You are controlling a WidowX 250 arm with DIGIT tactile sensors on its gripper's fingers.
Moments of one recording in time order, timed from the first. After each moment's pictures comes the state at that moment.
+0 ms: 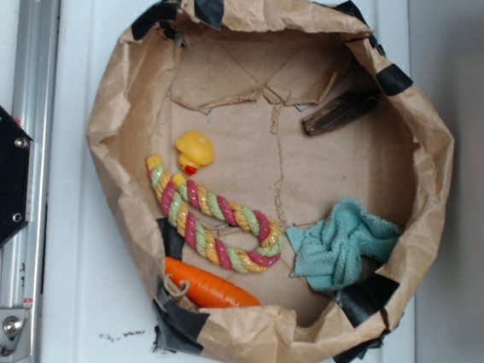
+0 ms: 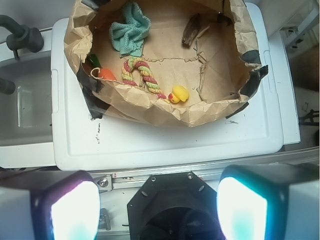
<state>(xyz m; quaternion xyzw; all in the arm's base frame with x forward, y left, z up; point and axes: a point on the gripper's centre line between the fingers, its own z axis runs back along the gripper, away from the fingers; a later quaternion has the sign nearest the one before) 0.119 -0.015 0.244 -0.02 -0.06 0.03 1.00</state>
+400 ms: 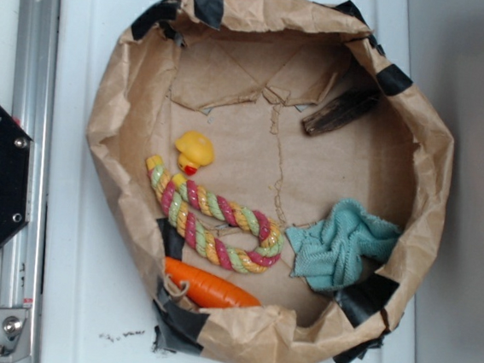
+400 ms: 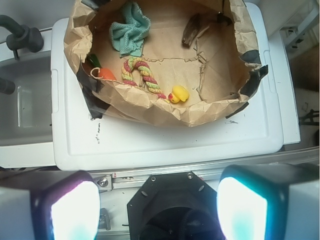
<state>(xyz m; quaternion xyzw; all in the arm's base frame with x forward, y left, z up) 0.119 -0.015 0.241 -0.02 -0.06 0.03 1.00</state>
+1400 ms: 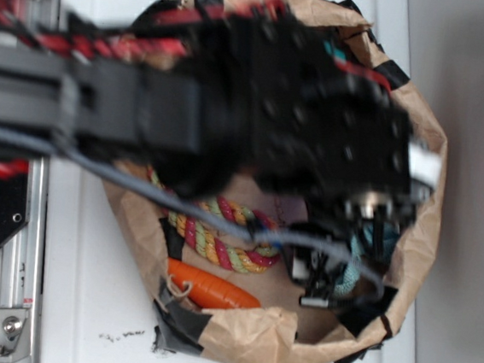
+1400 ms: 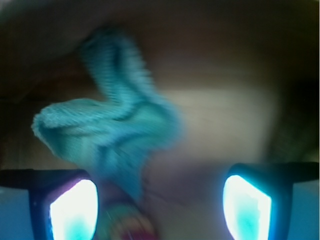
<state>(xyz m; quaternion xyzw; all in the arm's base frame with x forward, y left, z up) 0.308 -0.036 0.053 -0.04 -0.04 -0.06 1.00</state>
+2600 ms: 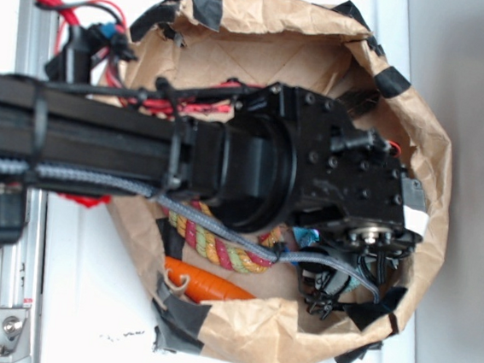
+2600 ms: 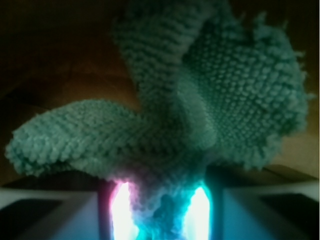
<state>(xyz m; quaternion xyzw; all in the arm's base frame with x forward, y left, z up) 0.321 -0.050 0.028 -0.06 -0.07 -0.12 0.99</state>
